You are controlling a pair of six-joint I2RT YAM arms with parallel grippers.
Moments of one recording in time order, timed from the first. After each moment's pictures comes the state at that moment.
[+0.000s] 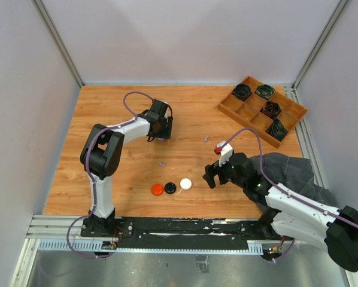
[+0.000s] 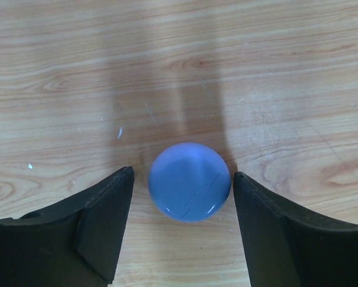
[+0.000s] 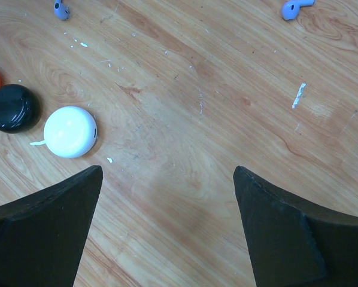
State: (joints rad) left arm -0.44 1.98 1.32 -0.30 -0.18 -0.25; right arm 0.75 0.94 0.38 0.02 0.02 0.12
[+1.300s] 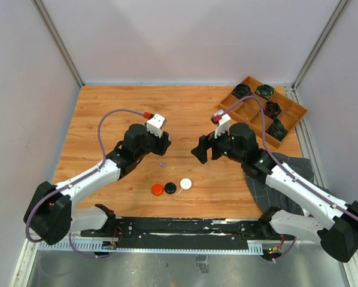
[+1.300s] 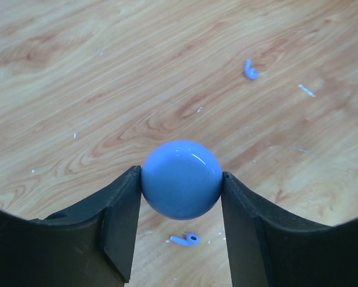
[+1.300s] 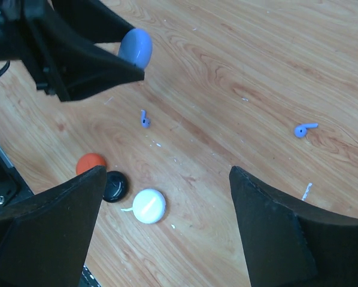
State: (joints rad) left arm -0.57 1.25 0.71 0.14 -0.01 -0.04; right arm 0.71 1.04 0.81 -0.15 -0.13 0.20
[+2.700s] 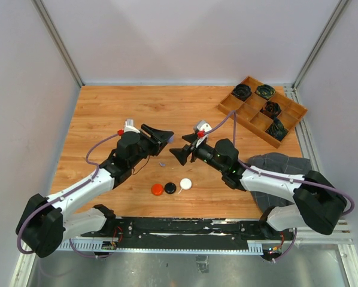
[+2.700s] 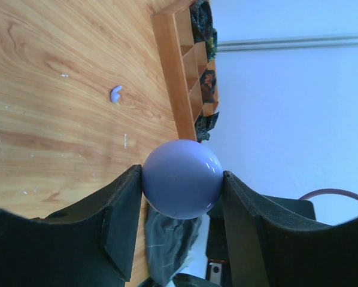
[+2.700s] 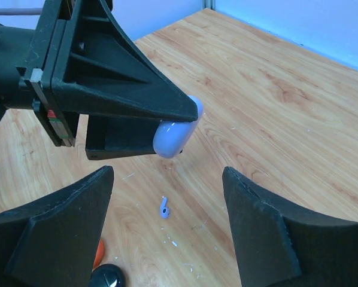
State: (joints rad) left arm -0.59 1.09 0.58 0.25 -0.08 -1.33; right arm 0.86 1.32 0.61 0.71 -0.10 0.12
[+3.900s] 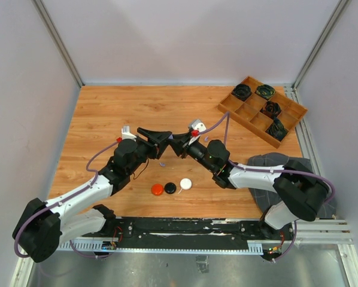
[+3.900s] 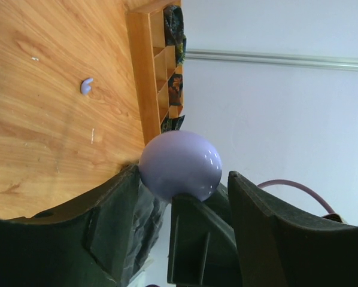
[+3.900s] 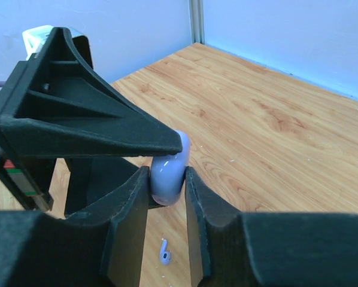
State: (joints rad) left arm -0.62 1.03 0.47 0.38 -0.13 -1.52; right arm 0.91 1.52 0.67 0.97 0.02 0.12
